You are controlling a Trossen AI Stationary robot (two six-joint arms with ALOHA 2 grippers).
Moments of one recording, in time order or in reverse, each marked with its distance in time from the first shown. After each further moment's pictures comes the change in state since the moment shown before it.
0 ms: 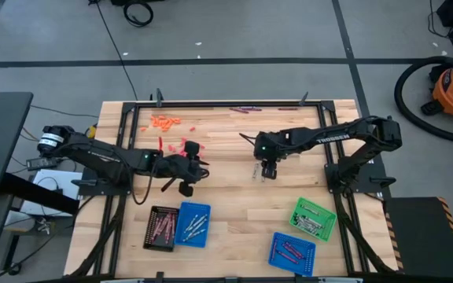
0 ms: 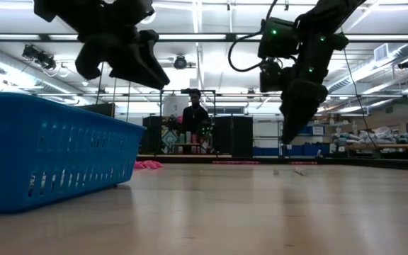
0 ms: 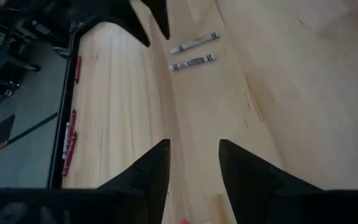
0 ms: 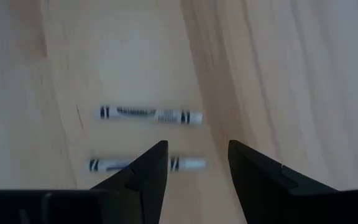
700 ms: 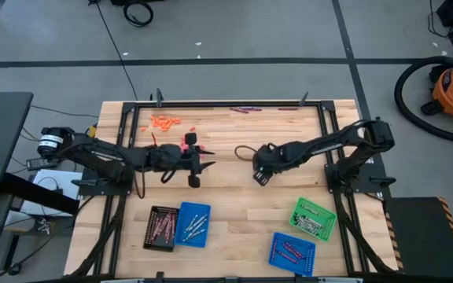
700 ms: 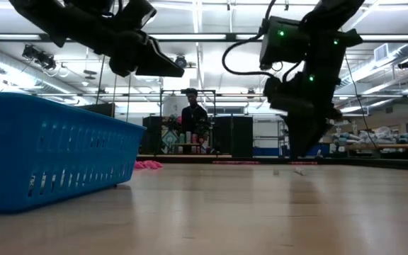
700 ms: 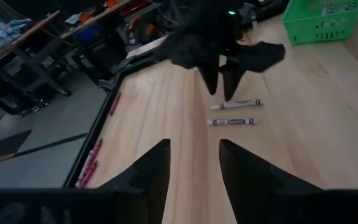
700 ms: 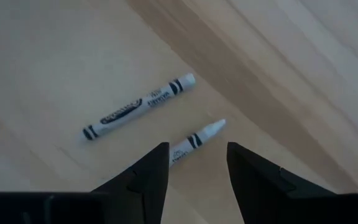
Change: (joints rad) left arm 0.111 0.001 -0.153 0.482 0.077 -0.053; right arm 0.183 0.096 0.000 -0.061 0.226 0.720
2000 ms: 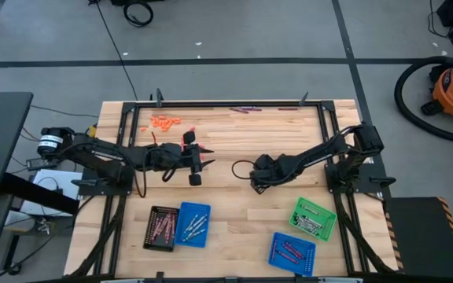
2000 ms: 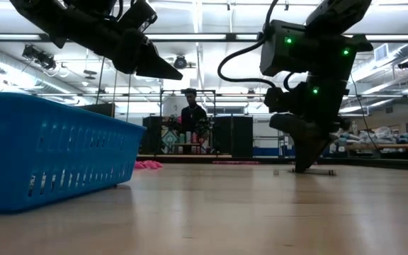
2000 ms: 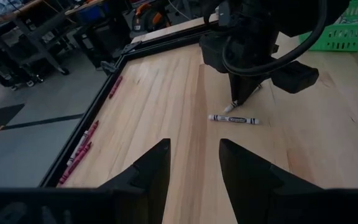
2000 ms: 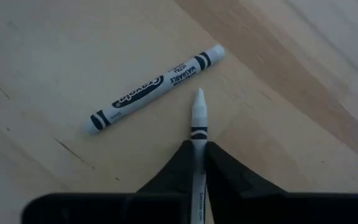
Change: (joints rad) left arm 0.013 0.000 0.000 -0.021 -0.019 -0.130; right arm 0.126 0.148 0.001 0.018 0.070 0.170
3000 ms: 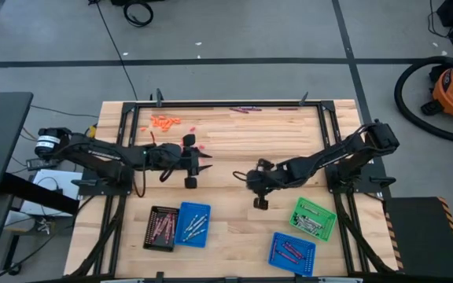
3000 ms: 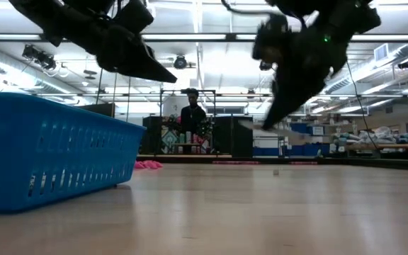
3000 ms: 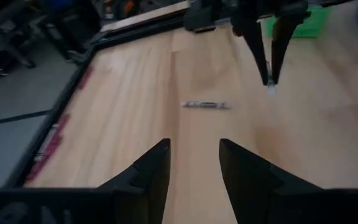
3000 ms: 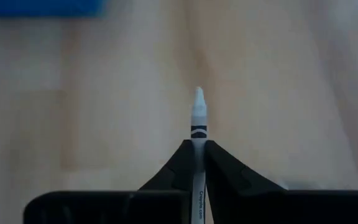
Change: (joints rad) left arm -0.002 -0.039 0.001 -0.113 0.101 -0.013; right arm 0.085 -0.169 -0.006 0.358 -0.159 -0.647
